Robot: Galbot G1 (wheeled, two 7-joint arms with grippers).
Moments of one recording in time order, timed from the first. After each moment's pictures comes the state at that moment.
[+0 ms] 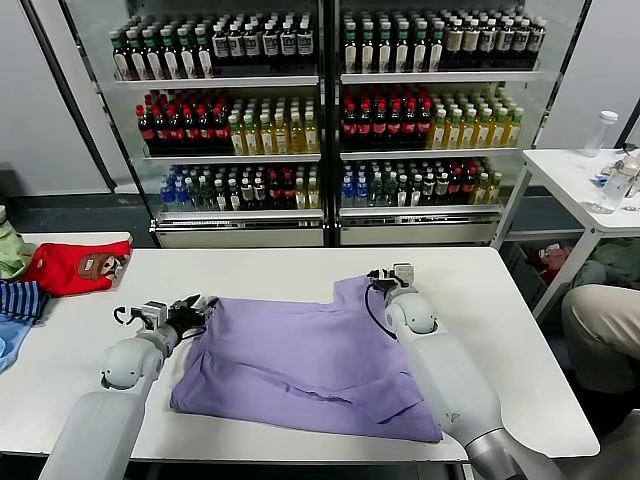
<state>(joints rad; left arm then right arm) 0.84 -1.11 -0.42 -1.37 -0.32 0.45 0.22 -0.50 1.39 0.09 1.11 0.49 -0.50 0.26</state>
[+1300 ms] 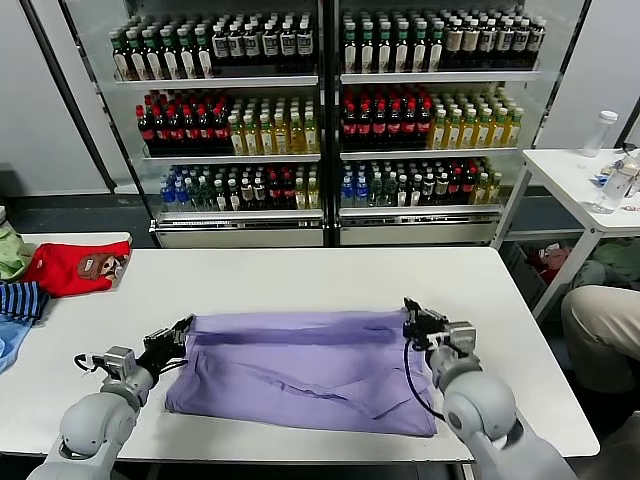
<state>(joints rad) 1.23 -1.03 -0.57 -1.72 -0.44 0.33 0.15 -1.15 1.07 0.24 2.06 0.59 -0.55 0.34</state>
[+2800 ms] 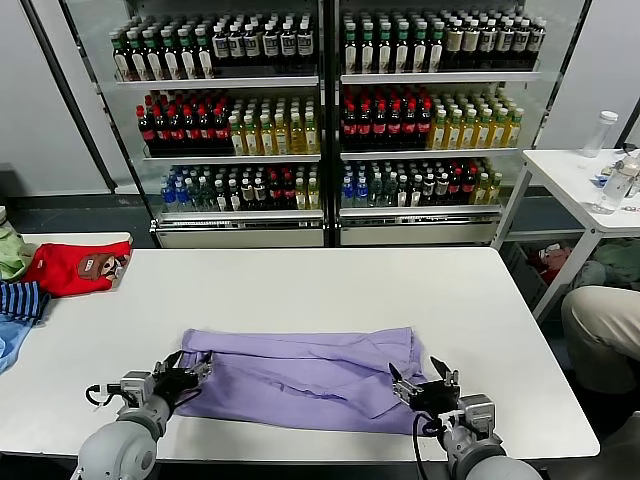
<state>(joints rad) 1.33 -1.12 -0.53 -1.91 -0.54 0.57 -0.17 -1.46 1.06 0.30 2.26 0.52 -0.58 0.34</state>
